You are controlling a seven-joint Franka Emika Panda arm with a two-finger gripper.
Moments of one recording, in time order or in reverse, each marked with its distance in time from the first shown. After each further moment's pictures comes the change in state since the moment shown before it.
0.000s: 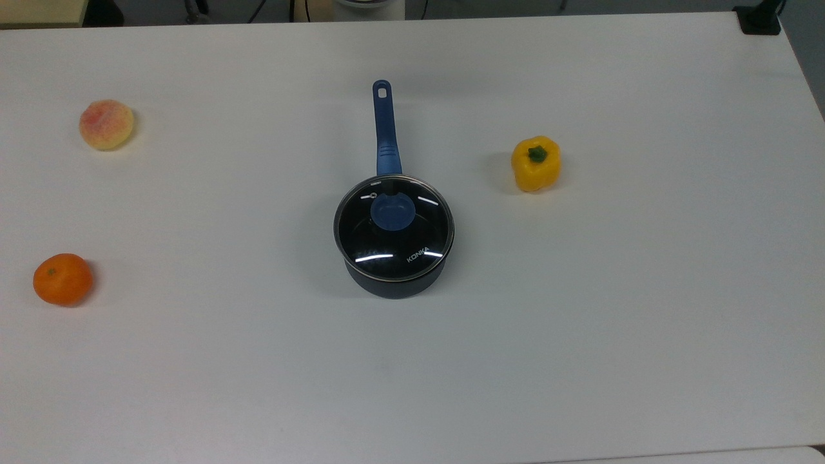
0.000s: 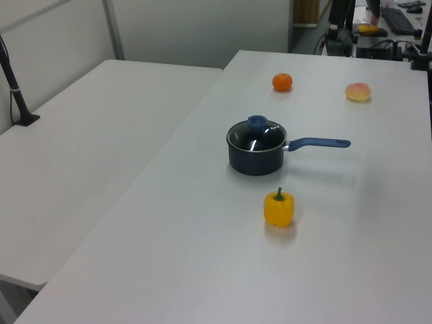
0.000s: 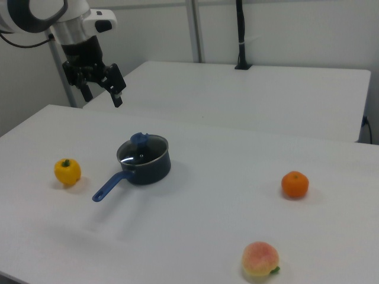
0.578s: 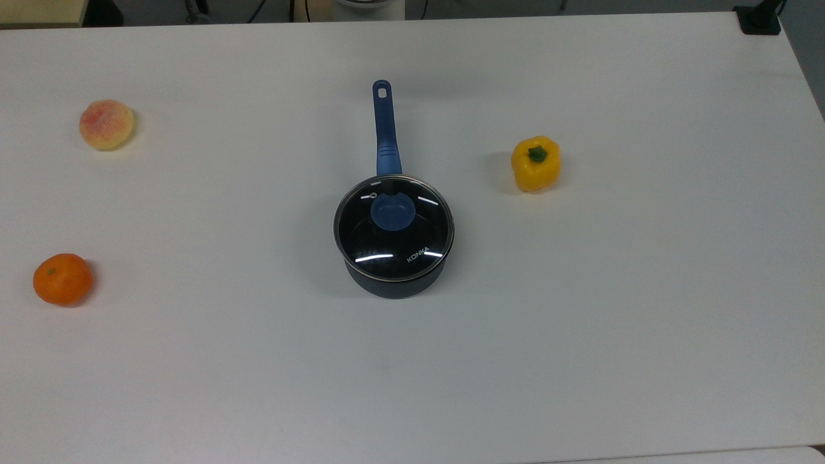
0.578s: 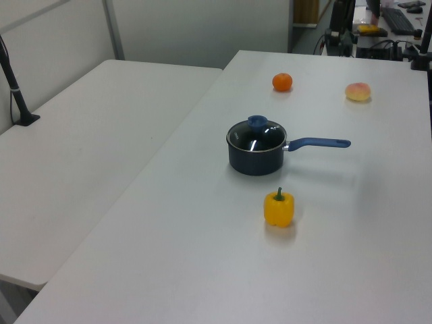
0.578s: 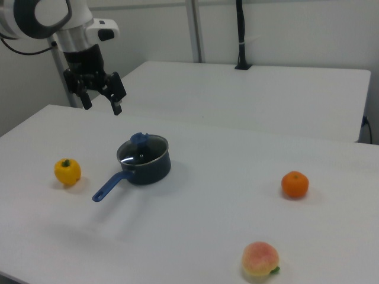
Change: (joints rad) arm 0.007 0.014 0.001 -0.020 0.000 -0.015 -0.012
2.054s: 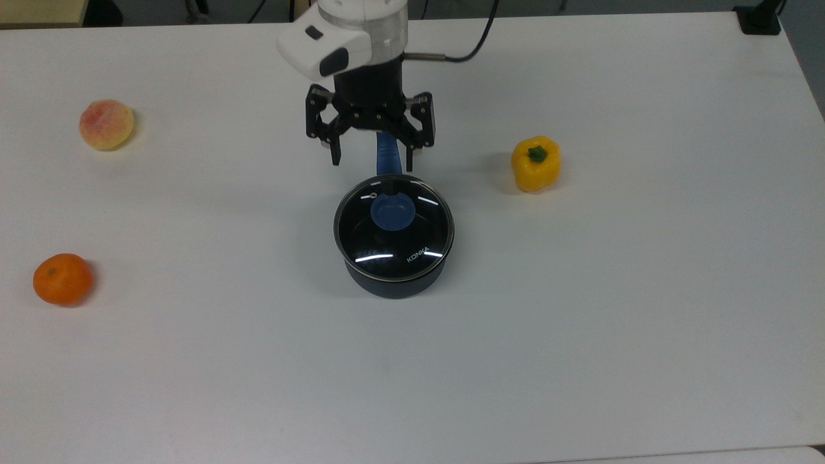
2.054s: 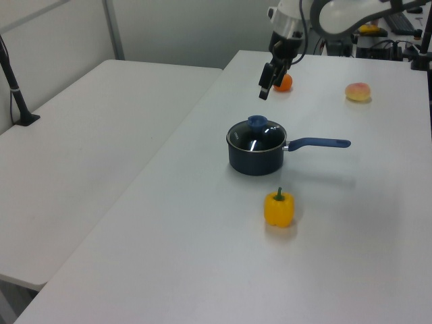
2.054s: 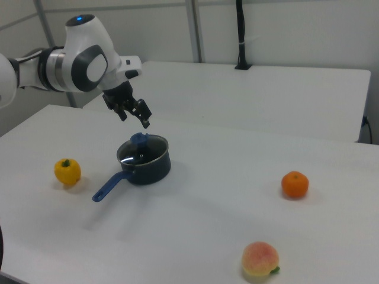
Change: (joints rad) arm 0.097 0.323 0.001 -0.002 -0.054 0.535 0.248
